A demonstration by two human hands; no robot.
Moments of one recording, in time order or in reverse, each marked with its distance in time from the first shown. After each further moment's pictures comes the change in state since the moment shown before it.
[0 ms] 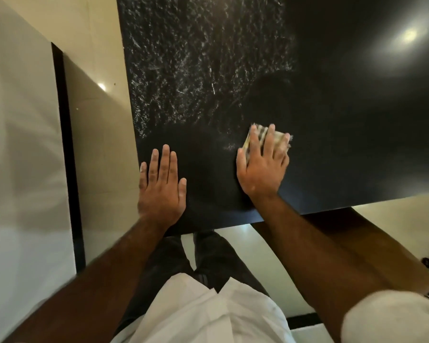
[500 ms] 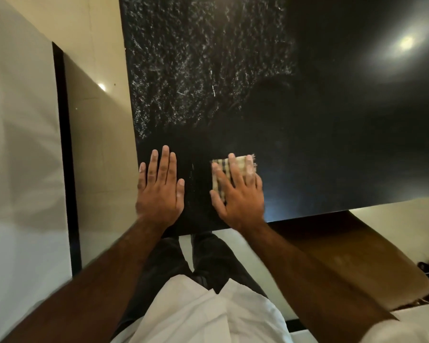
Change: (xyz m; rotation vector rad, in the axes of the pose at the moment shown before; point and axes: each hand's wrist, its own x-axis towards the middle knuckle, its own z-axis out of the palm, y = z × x) left_hand 0.000 -0.001 0.001 -0.038 0.039 0.011; right_hand -0.071 -0.003 0.005 0.030 -0.139 -0.402
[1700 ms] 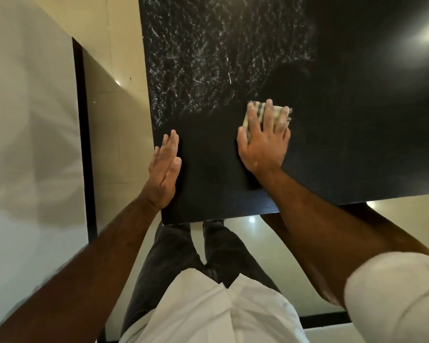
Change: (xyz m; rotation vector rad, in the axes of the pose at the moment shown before) left_hand 0.006 -0.034 -0.023 -0.728 -0.105 -0.007; right_hand 0.099 0.010 -0.016 -0.032 0.178 0.264
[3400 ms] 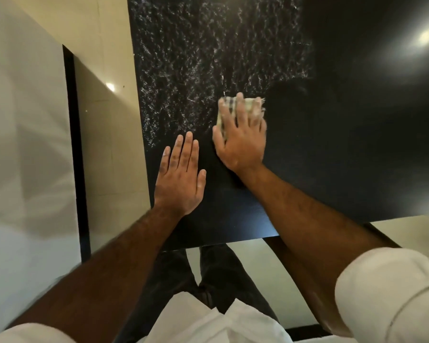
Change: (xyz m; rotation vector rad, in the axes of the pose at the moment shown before) left_hand 0.058 0.034 0.033 0.831 0.020 0.099; right_hand 0.060 -0.043 0.007 0.009 0.122 -0.167
